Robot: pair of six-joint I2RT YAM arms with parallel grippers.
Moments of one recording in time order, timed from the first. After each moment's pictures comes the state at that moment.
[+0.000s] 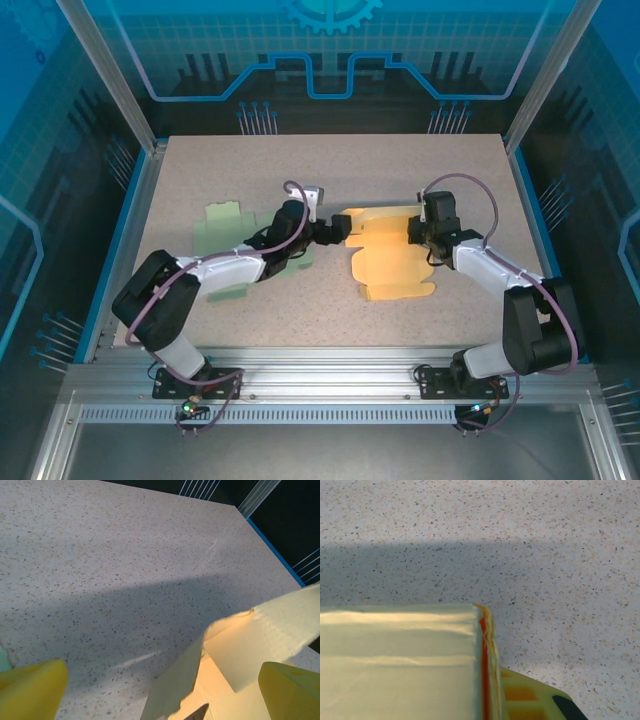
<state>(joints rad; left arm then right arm) -0.63 1.65 0.90 0.34 -0.05 -0.49 0.22 1.42 0.80 -0.17 0.13 0.17</state>
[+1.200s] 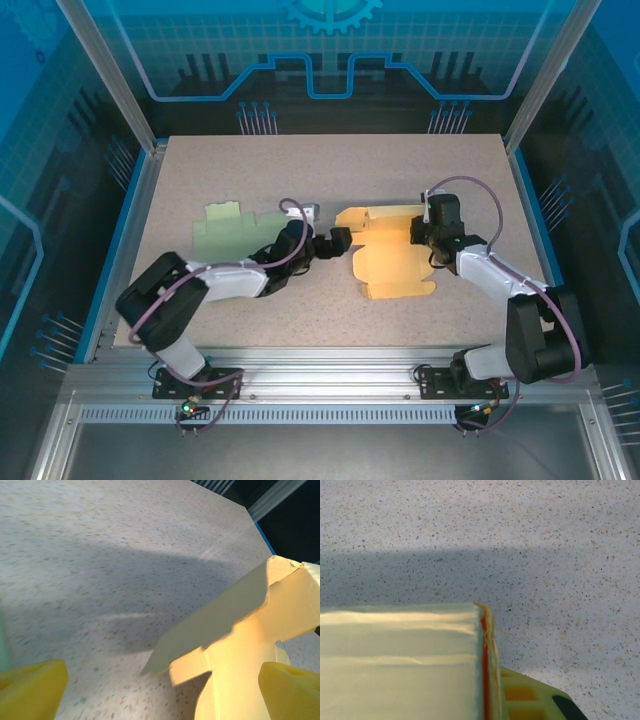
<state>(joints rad) -0.70 1.61 0.74 0.43 -0.14 -0.71 0.21 1.37 0.75 -0.11 0.13 0.17</state>
